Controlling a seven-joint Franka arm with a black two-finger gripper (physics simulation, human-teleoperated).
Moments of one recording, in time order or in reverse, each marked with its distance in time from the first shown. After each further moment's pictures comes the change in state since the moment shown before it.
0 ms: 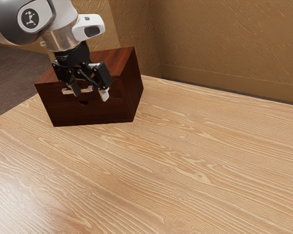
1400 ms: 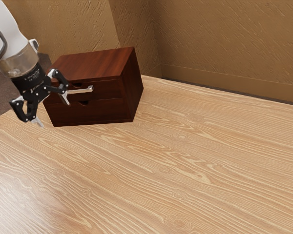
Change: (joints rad) arm 0.000 -0.219 0.187 -0.340 -0.025 0.135 -1.167
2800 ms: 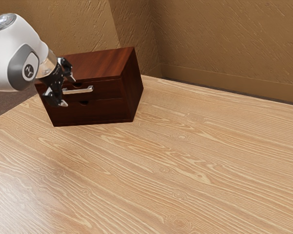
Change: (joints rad) arm 0.129 0.298 0.038 0.067 0.008 0.573 -0.295
